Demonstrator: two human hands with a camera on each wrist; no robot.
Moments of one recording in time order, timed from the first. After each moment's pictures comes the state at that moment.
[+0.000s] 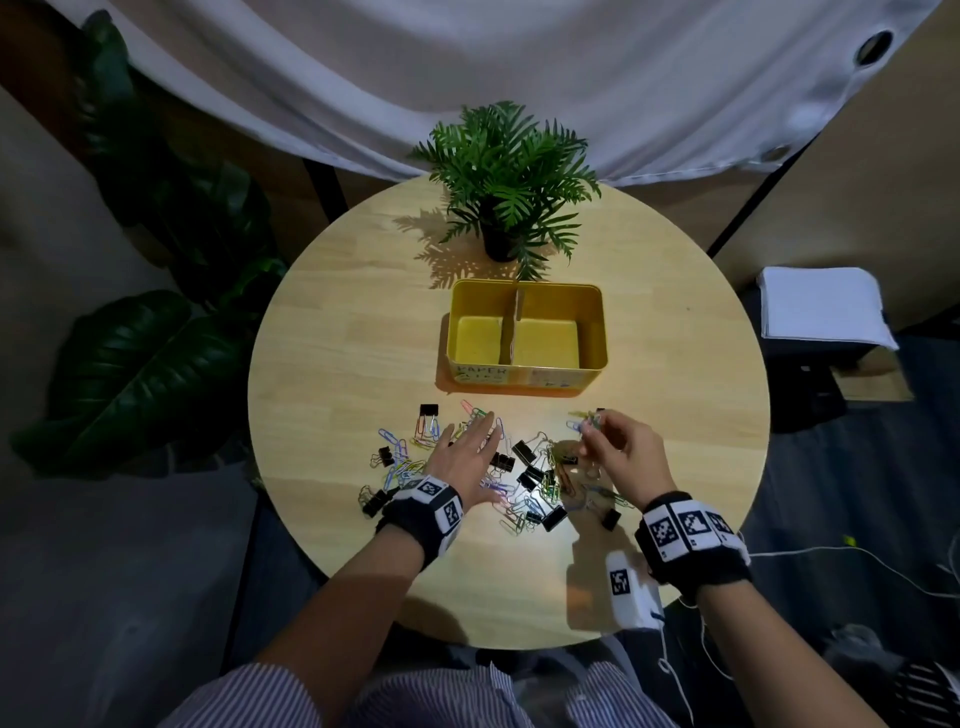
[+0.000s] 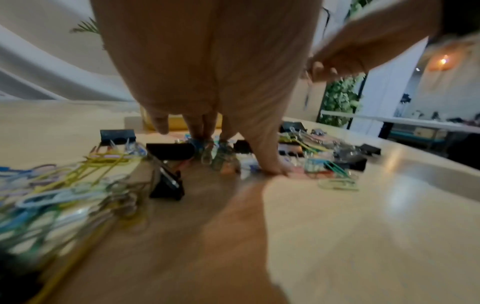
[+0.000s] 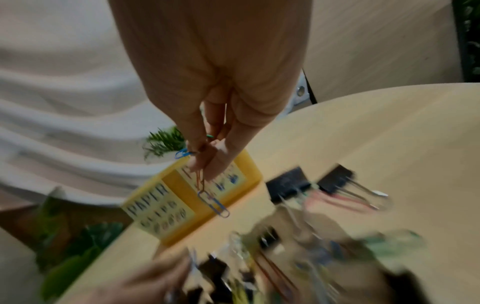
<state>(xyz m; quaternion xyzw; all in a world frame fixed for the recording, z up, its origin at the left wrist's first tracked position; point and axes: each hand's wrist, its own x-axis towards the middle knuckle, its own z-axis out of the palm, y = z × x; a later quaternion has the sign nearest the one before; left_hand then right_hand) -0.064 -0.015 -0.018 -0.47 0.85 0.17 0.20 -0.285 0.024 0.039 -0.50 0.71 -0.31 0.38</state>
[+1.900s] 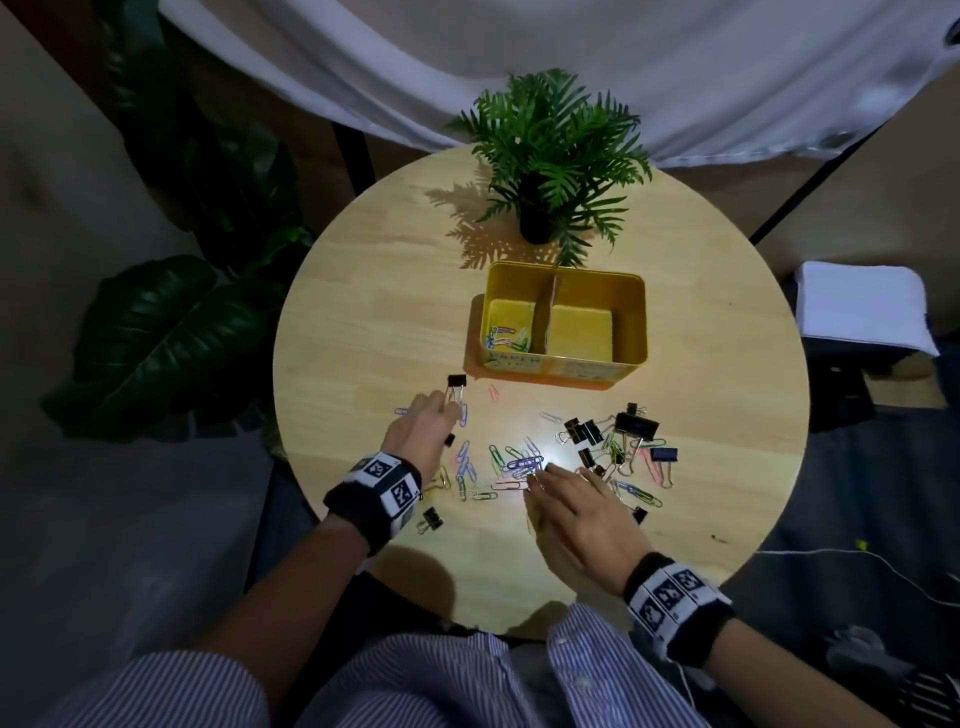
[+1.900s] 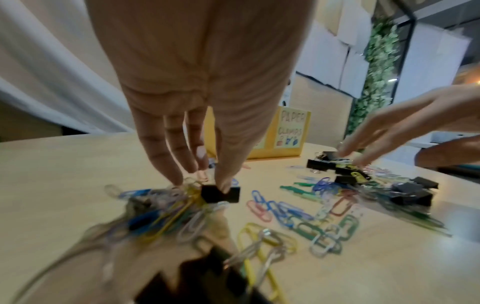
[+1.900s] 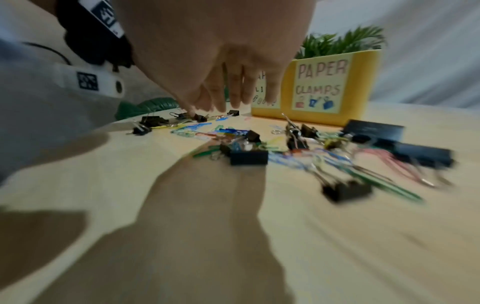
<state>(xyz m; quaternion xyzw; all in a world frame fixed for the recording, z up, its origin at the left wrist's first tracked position) 0.007 -0.034 0.001 -0.55 0.81 0.18 0.10 -0.239 0.083 -0.022 -0.86 0.49 -0.06 0.14</state>
